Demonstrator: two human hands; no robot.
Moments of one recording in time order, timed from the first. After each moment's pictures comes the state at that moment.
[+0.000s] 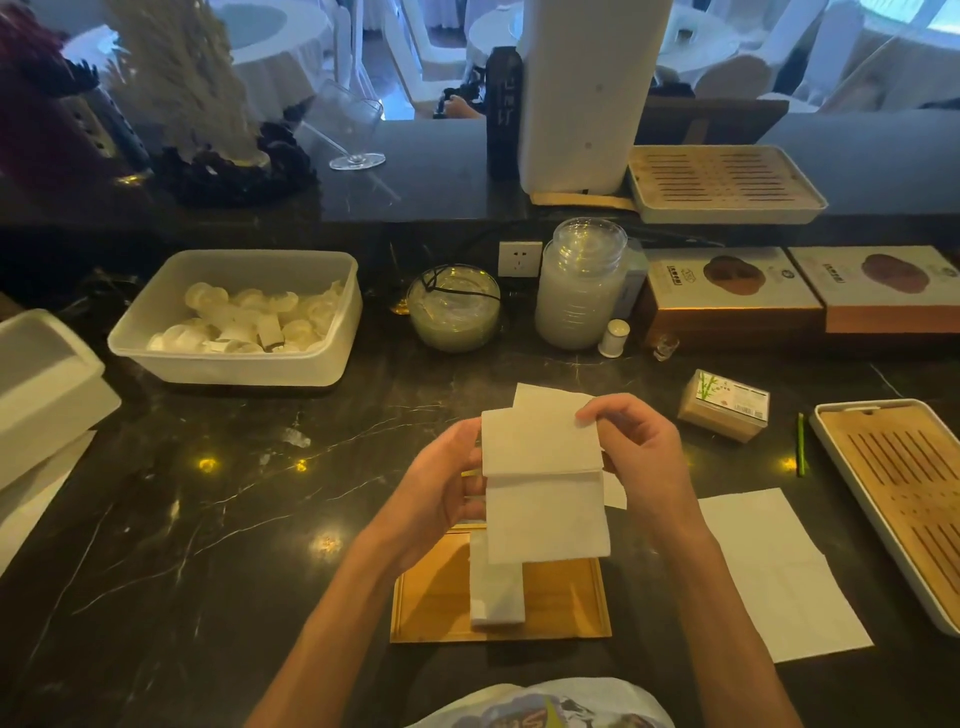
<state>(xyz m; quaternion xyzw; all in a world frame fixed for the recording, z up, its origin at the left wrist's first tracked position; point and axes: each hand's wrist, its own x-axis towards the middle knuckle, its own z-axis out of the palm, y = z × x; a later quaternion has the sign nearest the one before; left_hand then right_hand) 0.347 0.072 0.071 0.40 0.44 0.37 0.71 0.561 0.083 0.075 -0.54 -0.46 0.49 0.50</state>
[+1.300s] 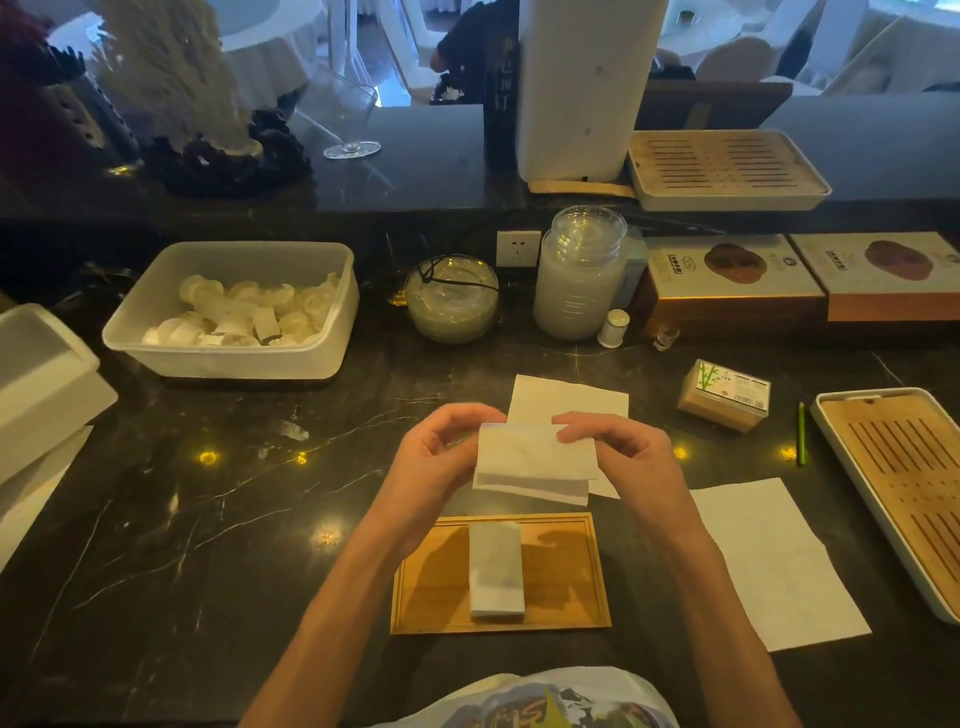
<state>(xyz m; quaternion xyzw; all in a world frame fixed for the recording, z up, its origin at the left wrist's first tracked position) 0.347 0.076 0.070 0.44 0.48 0.42 0.62 0.566 0.073 0.063 -0.54 -0.50 0.50 0.45</state>
